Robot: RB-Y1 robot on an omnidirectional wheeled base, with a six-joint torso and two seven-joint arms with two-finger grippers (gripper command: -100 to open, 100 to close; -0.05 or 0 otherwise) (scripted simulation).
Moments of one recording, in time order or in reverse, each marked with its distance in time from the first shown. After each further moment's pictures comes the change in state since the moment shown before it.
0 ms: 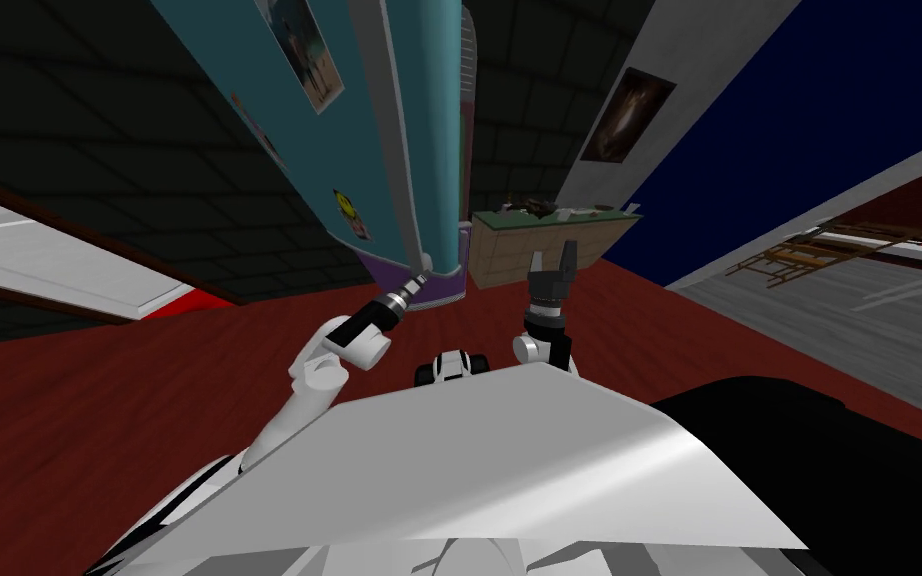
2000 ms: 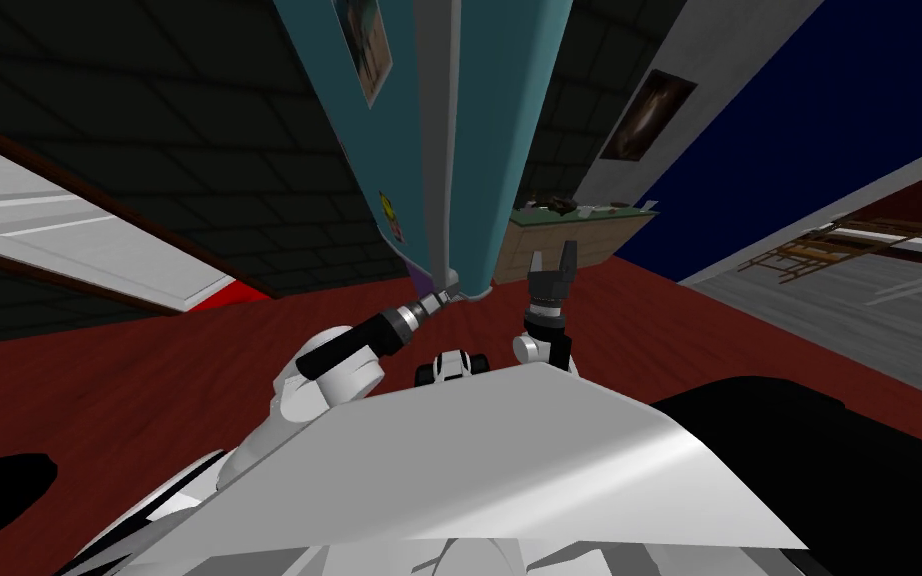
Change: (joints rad) left arm -0.022 0.081 -0.153 -0.231 0.192 0.118 -0.075; right arm 0.000 0.000 0.000 0.000 0.000 0.000 0.000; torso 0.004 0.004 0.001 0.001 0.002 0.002
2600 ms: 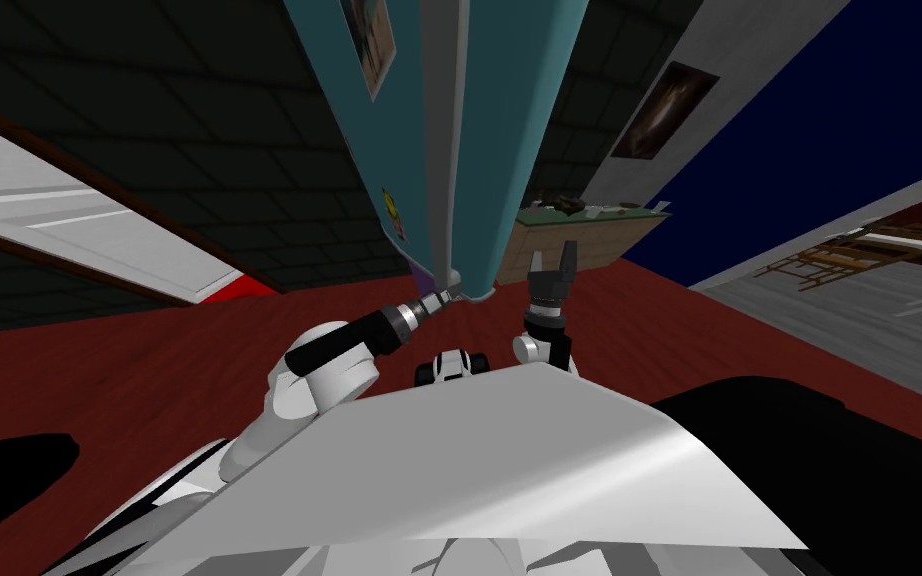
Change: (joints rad) left arm -0.051 0.008 0.017 -0.030 0.072 0.090 0.011; right arm 0.000 0.000 0.000 0.000 0.000 0.000 0.000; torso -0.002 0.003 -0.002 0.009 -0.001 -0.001
